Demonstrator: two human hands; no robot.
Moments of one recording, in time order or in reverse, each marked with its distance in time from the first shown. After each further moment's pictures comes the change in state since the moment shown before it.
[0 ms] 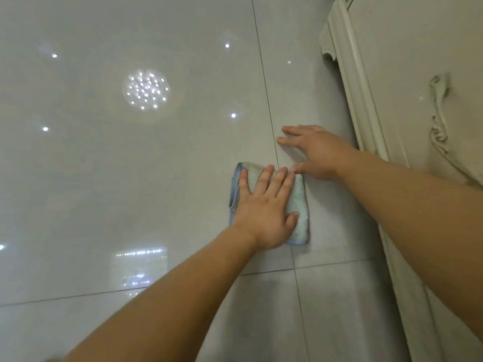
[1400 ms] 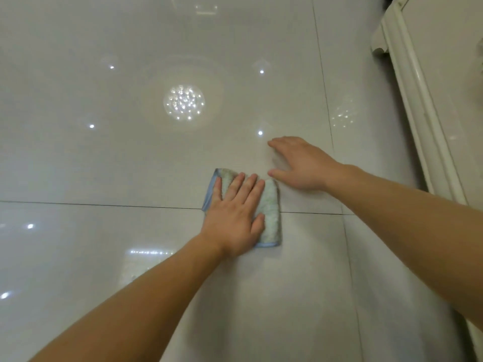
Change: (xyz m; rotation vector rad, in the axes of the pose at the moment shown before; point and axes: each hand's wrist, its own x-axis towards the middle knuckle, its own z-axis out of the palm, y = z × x) left_hand -0.197 -0.083 0.039 0.044 0.153 -0.156; right_hand -0.062 -0.190 0.051 0.035 0.082 -0.153
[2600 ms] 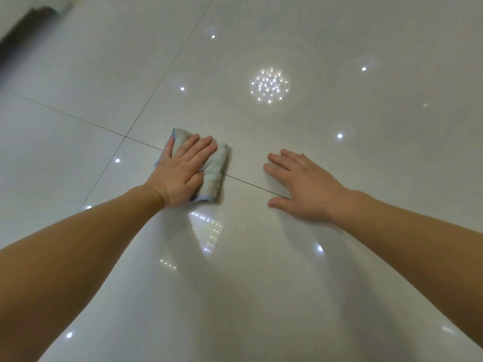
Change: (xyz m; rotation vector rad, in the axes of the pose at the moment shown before) left_hand -0.171 -0.336 -0.048 0.010 0.025 -0.289; right_hand 0.106 -0.239 0.090 -0.096 -0.137 -0.441
